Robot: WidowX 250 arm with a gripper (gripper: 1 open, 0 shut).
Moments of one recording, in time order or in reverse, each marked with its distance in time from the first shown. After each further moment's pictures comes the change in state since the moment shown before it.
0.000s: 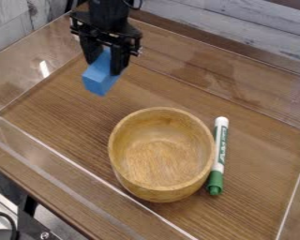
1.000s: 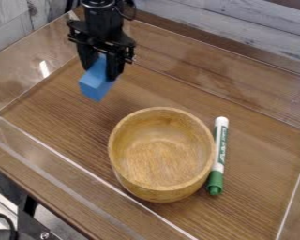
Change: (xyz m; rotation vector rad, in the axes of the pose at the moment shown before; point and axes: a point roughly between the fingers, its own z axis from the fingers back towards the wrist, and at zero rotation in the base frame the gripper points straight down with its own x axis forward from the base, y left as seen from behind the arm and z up) arm 0.005 0.011 -0.021 0.010 0.012 -0.003
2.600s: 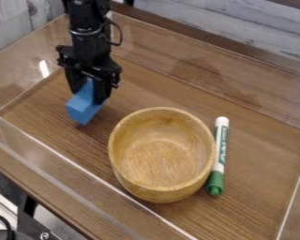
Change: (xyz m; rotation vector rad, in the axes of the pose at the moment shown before) arm -0.027 0.011 -0.027 -0.023 0.065 -0.006
